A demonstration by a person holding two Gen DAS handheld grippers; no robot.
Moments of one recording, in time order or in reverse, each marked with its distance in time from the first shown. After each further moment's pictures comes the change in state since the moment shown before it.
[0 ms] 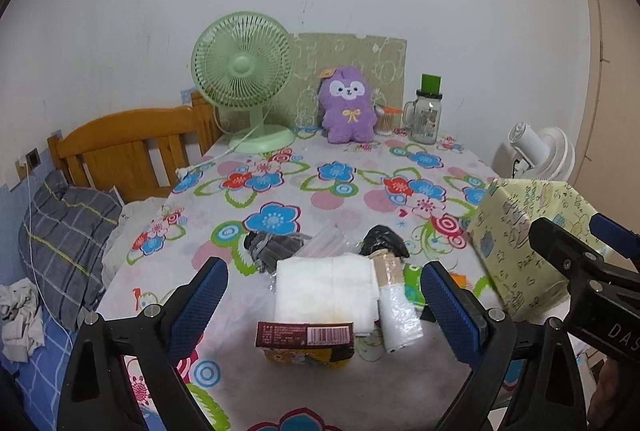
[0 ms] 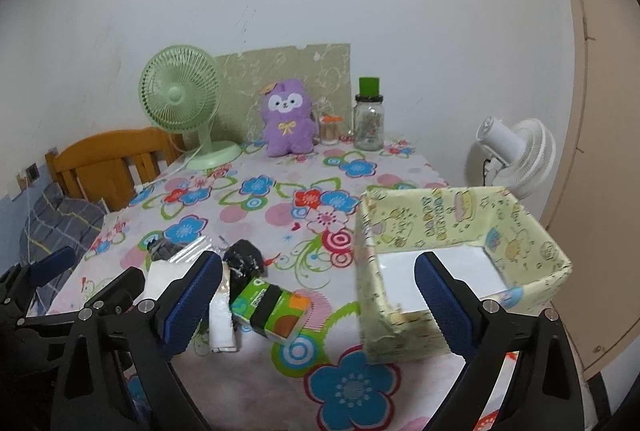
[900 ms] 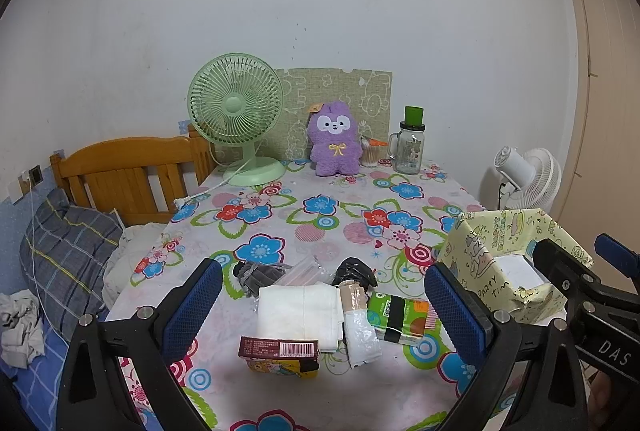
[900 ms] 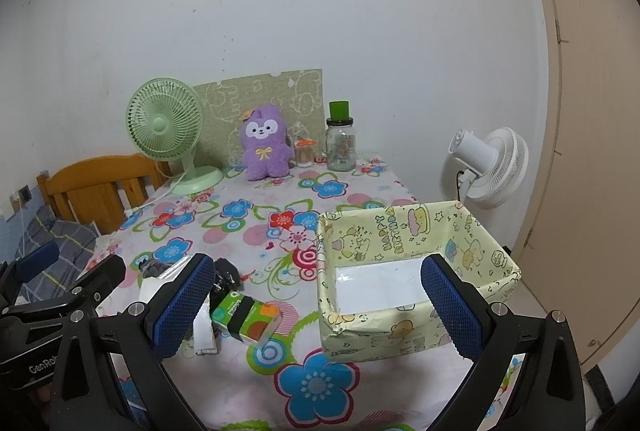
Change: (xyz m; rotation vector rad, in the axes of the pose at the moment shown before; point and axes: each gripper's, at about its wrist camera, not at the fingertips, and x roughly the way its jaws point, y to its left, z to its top) left arm -0.039 -0.028 0.018 0.010 -0.091 -0.006; right arm -0.043 -0.033 0.007 0.046 -0.077 -0.056
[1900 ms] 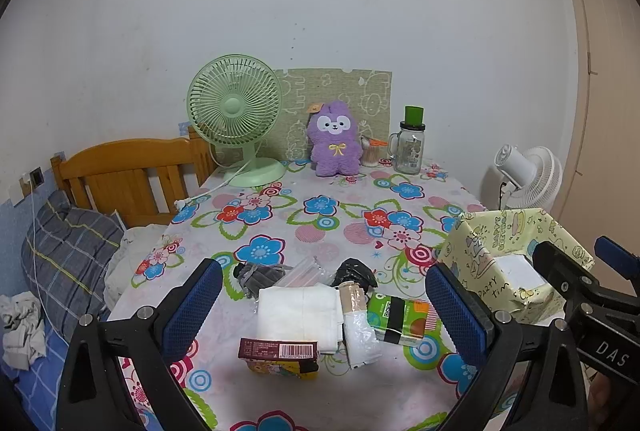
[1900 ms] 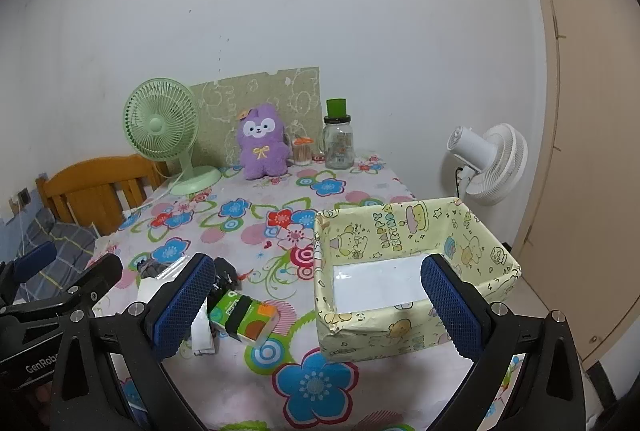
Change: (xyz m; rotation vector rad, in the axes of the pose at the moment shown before) left arm 0.000 -0.001 0.000 0.001 0.000 0.002; right arm 0.001 -0.003 -0.002 0.009 0.002 -0.001
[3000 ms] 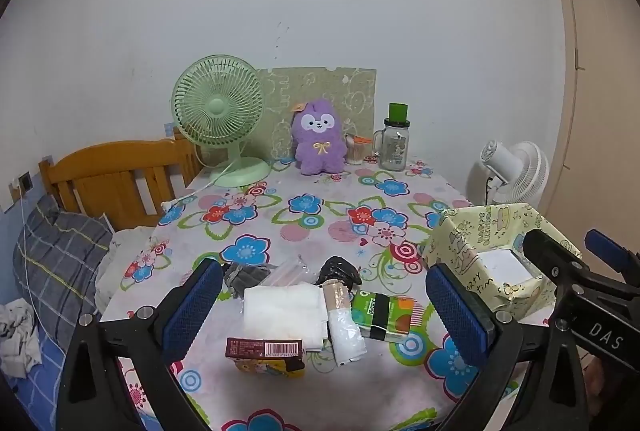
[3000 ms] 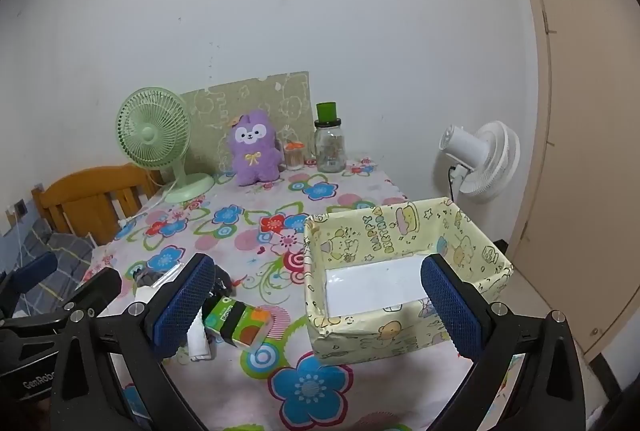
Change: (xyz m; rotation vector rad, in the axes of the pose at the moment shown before) left arm 0.000 -0.005 0.001 0.017 0.011 -0.050; right arm 0.000 -0.009 0.000 0.038 -0.010 -0.015
